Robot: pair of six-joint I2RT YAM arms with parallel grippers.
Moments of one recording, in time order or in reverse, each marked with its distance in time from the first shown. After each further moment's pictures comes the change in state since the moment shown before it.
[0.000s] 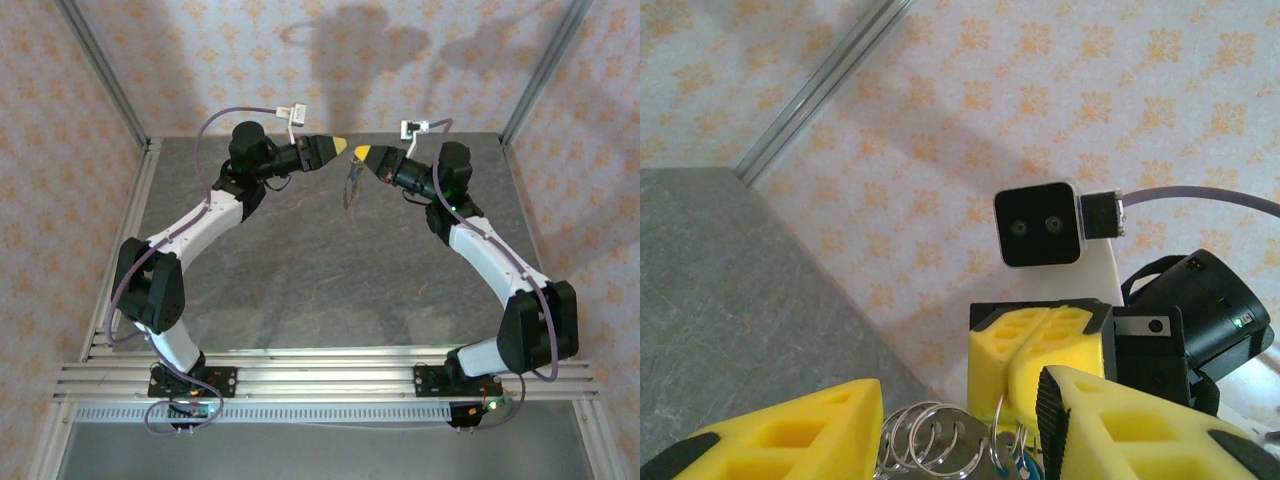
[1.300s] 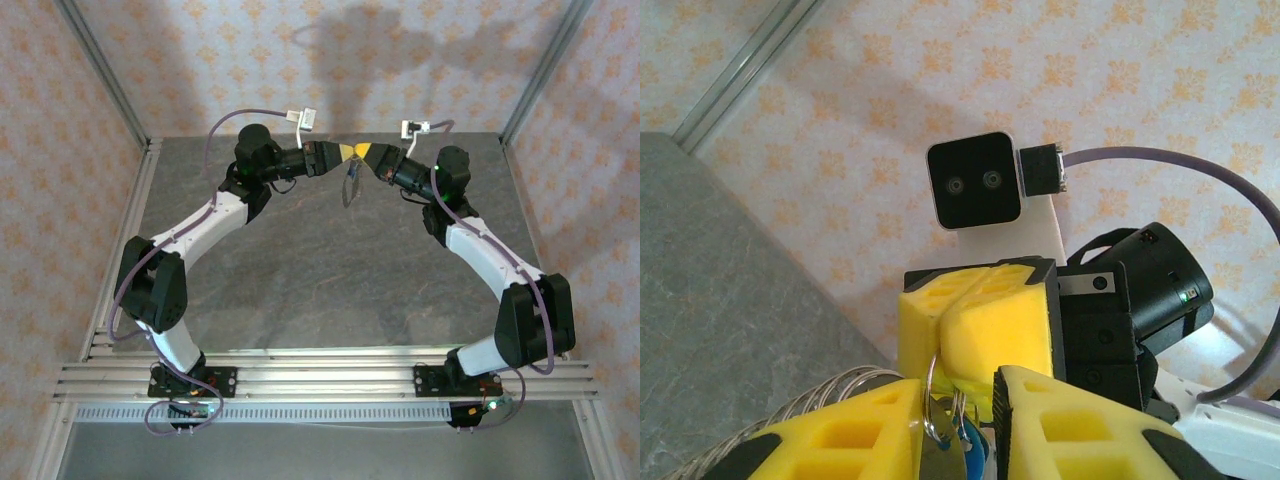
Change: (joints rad) left arm -0.034 0.012 0.000 0.038 0.071 -0.040; right arm 0.000 0.027 -0.035 0.142 0.008 0.099
